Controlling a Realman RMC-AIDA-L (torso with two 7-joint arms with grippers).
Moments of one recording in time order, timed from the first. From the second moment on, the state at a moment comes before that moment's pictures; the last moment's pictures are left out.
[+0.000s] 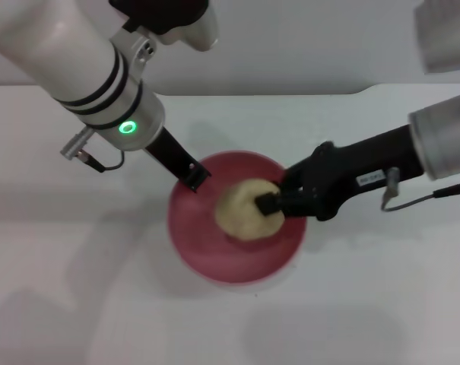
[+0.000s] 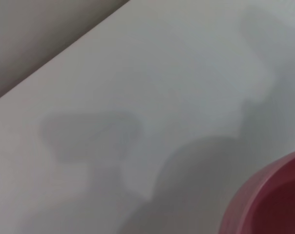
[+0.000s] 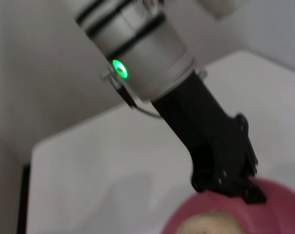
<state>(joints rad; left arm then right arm) -0.80 -2.08 1.53 1.30 2.61 1.52 -2.83 0.59 2.07 -1.24 -1.19 -1.99 -1.58 2.10</state>
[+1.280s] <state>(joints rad) -0.45 -2.06 1.61 1.49 2.56 1.01 -2.76 0.45 2.07 -0.75 -1.29 -2.27 -1.65 2.42</state>
